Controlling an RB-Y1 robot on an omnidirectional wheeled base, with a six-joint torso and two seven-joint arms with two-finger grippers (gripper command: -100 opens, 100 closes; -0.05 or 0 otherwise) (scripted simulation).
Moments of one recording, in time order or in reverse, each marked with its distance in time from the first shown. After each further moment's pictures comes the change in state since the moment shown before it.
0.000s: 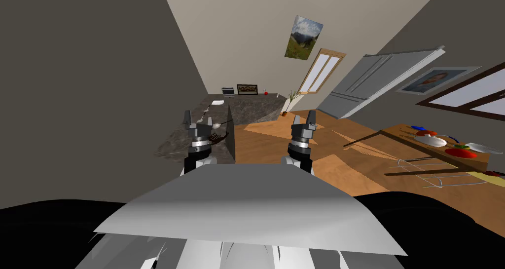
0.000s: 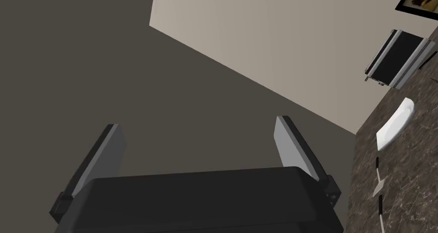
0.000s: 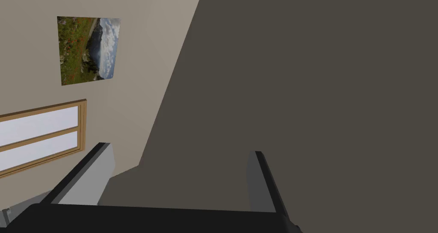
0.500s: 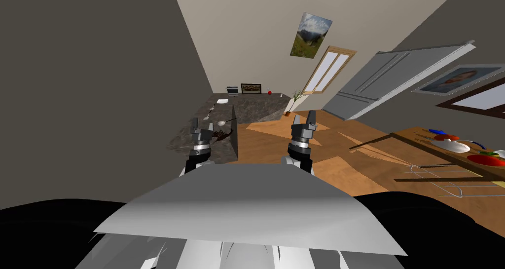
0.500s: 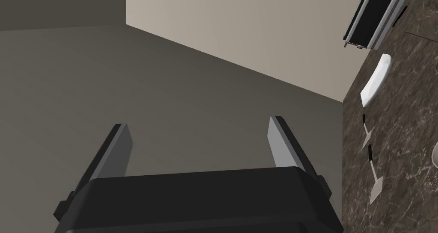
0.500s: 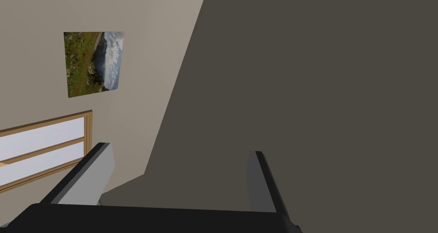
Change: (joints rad) left arm 0.034 0.062 0.025 0.096 -0.021 -0.026 0.020; right arm 0.000 0.000 0.000 0.000 0.000 0.000 0.000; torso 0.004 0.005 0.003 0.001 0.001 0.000
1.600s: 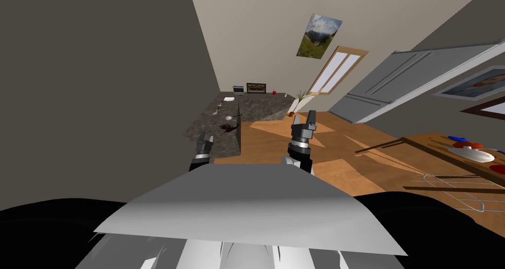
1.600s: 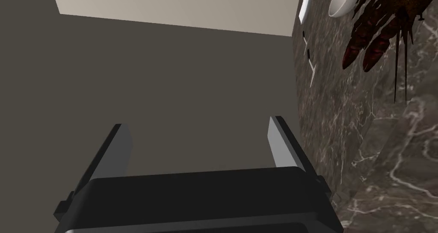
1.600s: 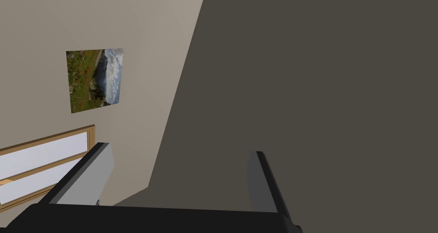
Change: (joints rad) left arm 0.036 0.069 0.052 0.300 -0.030 -0.081 -0.010; right arm 0.000 0.000 0.000 0.000 0.000 0.000 0.000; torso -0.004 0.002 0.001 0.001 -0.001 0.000
